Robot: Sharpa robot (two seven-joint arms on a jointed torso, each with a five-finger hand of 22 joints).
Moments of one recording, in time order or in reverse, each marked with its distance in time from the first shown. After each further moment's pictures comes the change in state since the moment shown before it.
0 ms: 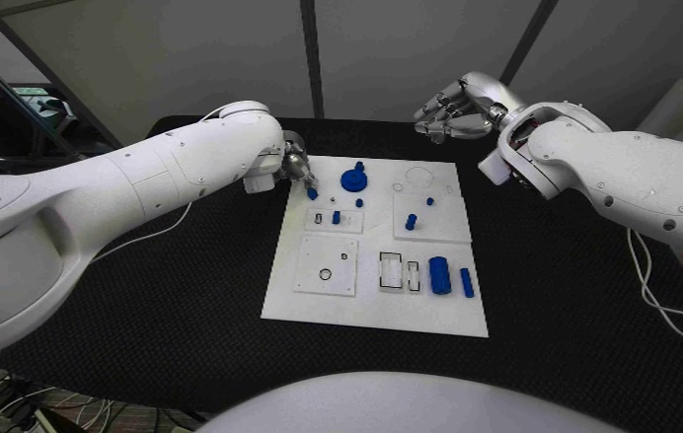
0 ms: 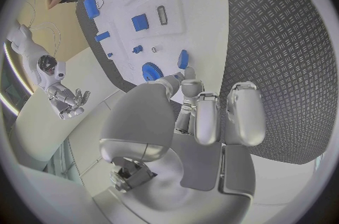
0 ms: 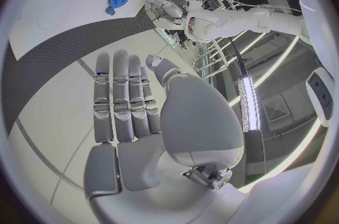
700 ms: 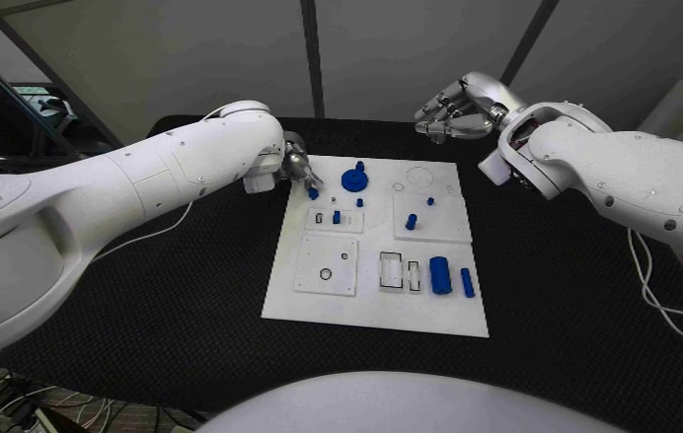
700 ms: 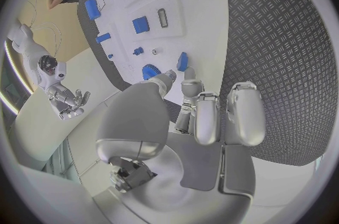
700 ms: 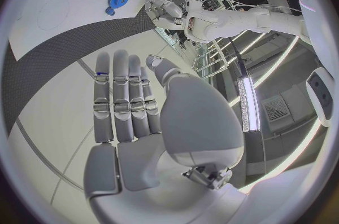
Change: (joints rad) left arm 0.000 0.000 0.000 -0.001 0.007 0.017 -0.002; left_hand -0.067 -0.067 -0.063 0.017 -0.004 0.007 0.007 -0.014 -0.013 0.000 0.000 0.000 0.000 0.000 0.000 0.000 0.000 0.000 0.000 0.000 0.000 0.004; right arm 0.000 0.001 0.000 -0.001 0.000 0.003 0.000; right_hand 0.000 0.000 -0.003 0.003 0.000 0.000 0.000 0.000 0.000 0.000 0.000 0.000 0.000 0.000 0.000 0.000 -0.001 0.000 0.000 0.000 0.000 -0.001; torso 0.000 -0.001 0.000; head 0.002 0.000
